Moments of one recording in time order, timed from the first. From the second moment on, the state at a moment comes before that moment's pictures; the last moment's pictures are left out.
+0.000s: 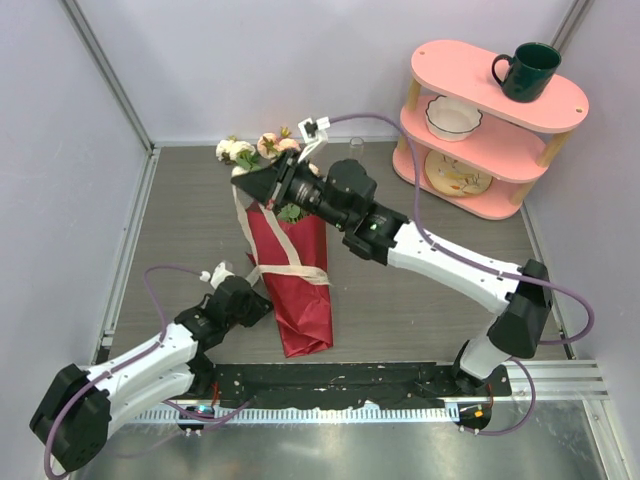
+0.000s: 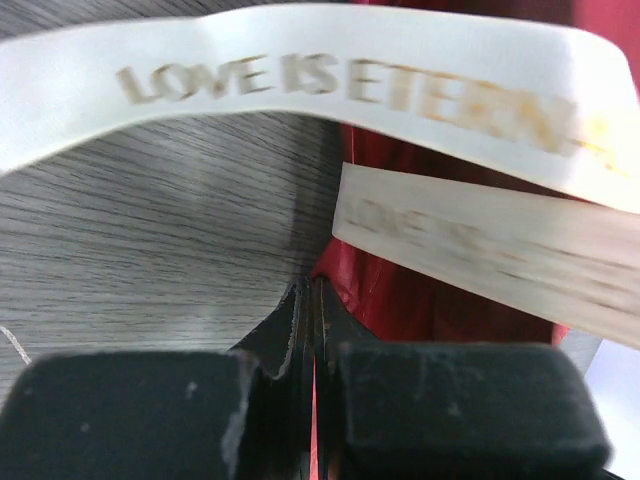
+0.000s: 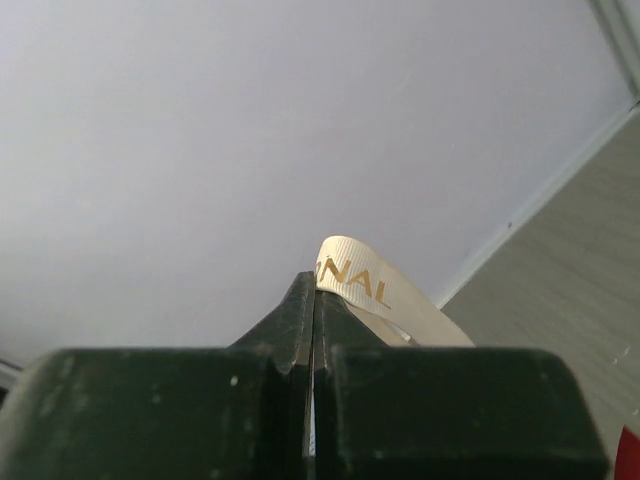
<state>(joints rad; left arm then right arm) -0.65 0.83 0.23 -0.18 -0.16 -1.22 0.99 1.59 1.45 0.34 -0.08 0.80</state>
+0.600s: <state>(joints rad) -0.65 0.81 0.23 -0.18 -0.17 -1.21 0.56 1.13 1.49 0.23 1.09 -0.05</state>
